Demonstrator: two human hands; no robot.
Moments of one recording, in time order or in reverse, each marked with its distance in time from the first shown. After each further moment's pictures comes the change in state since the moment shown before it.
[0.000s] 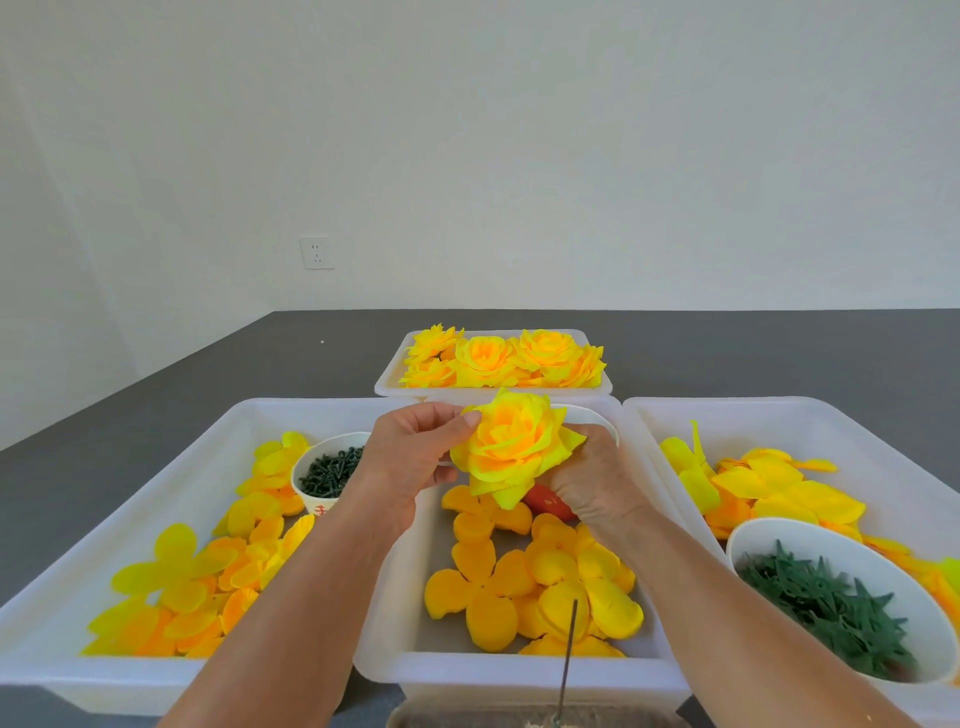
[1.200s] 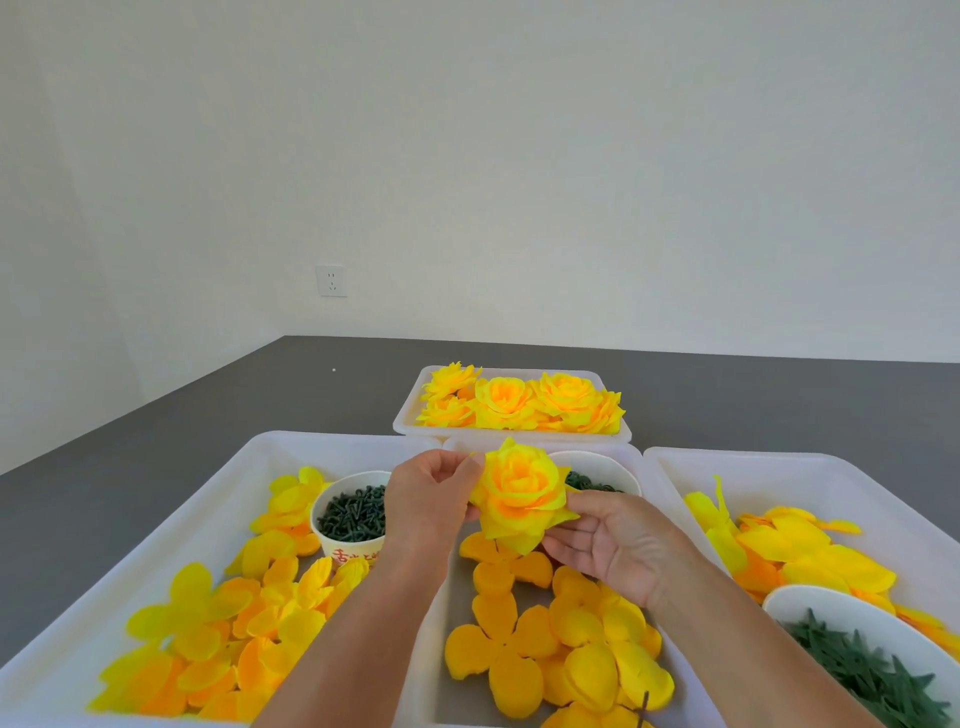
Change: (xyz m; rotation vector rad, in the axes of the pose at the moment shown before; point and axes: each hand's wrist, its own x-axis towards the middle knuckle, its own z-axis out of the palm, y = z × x) left_hand 0.009 -0.010 0.000 0.063 0.268 0.075; right_hand -0.002 -0.025 -0.007 0.725 -0.091 0.720
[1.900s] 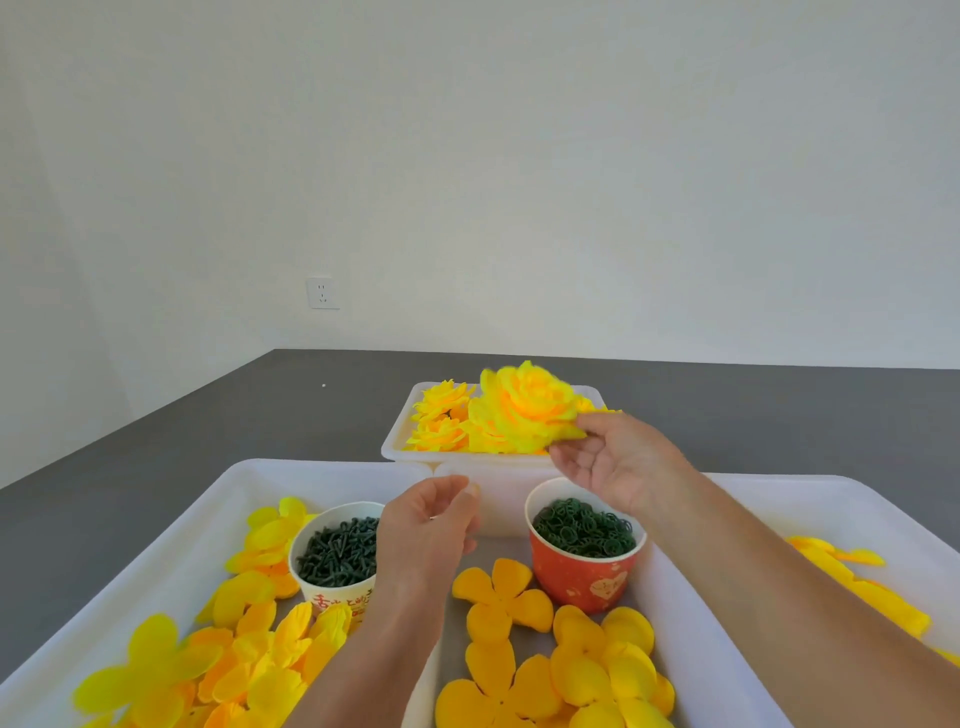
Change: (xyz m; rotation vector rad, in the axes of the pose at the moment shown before) left_hand -0.003 0.008 0.007 -0.084 0.011 -0.055; right_hand 0.044 -0.074 0.021 0.127 0.095 -0.159
